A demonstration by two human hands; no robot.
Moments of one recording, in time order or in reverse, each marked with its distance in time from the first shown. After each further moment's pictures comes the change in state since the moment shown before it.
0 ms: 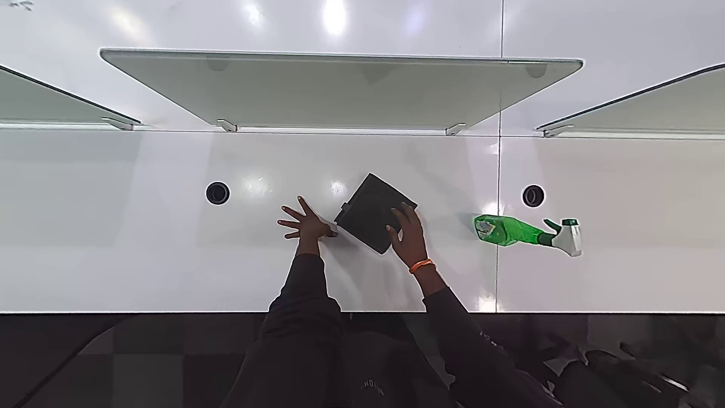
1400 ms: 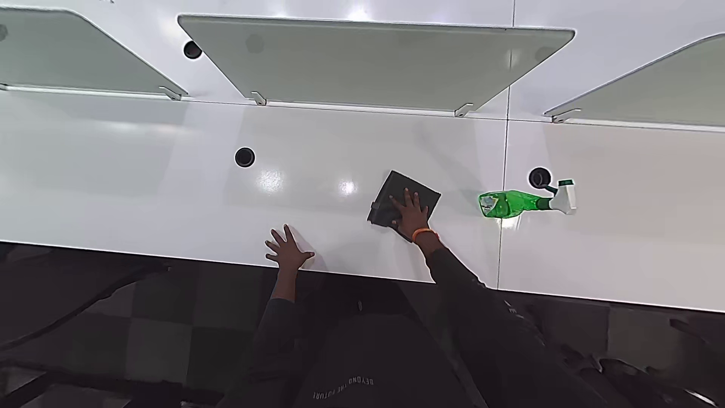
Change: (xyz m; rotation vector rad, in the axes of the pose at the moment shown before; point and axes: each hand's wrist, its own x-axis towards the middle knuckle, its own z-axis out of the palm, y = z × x) left_hand -0.092 -0.227 0.062 0.060 0.173 0.057; right_hand -0.031 0.012 0.011 -0.333 -0.494 0.105
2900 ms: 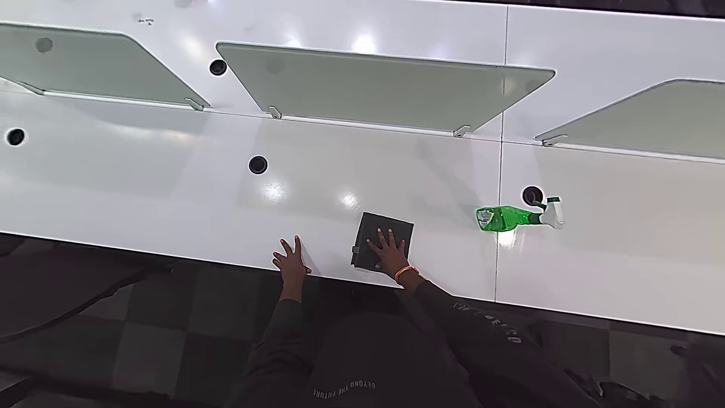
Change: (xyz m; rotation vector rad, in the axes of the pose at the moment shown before) left_hand -0.005 -0.019 0.018 0.276 -0.034 0.042; right_hand -0.071 -0.058 0.065 -0.246 -0.207 -0.248
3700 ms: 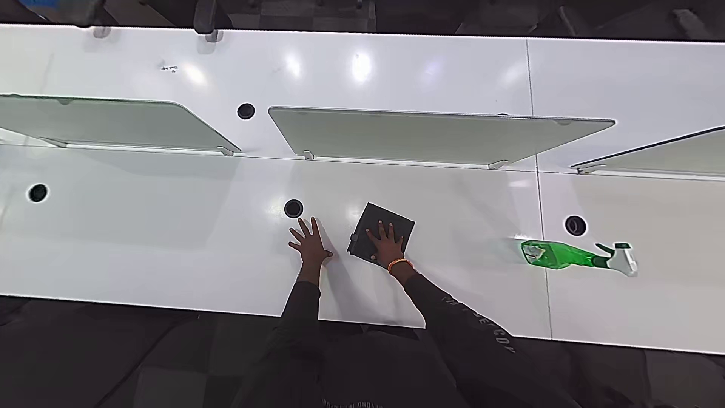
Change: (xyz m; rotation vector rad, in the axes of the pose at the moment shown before) left_hand 0.173 -0.014 -0.176 -0.103 0.095 0.140; right_hand 0.164 -0.128 -0.136 0.152 0.079 0.183
